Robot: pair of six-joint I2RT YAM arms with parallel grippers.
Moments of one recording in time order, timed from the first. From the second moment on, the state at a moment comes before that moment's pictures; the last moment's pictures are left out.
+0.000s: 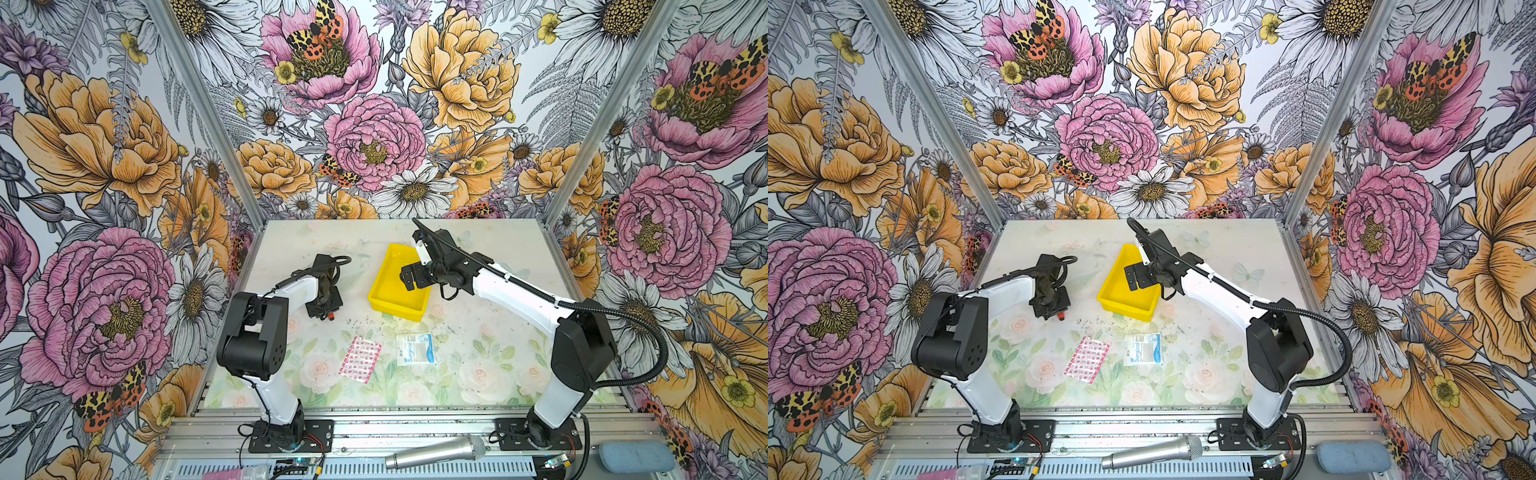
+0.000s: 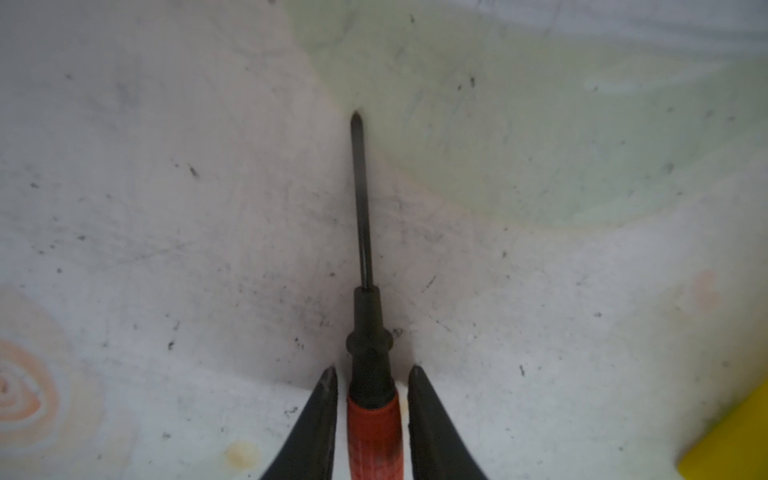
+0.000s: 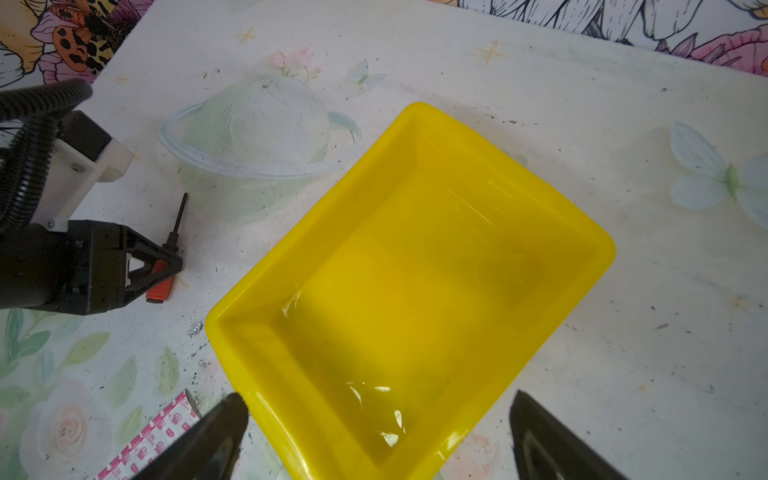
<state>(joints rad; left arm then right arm) -0.17 1.75 1.04 -0.60 -0.08 -0.56 0.63 1.73 1.43 -0.53 -0.02 0.21</state>
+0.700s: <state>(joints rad) -0.21 1.71 1.06 -0.61 -0.10 -0.55 0.59 1.71 1.43 -0.53 -0.02 0.21</state>
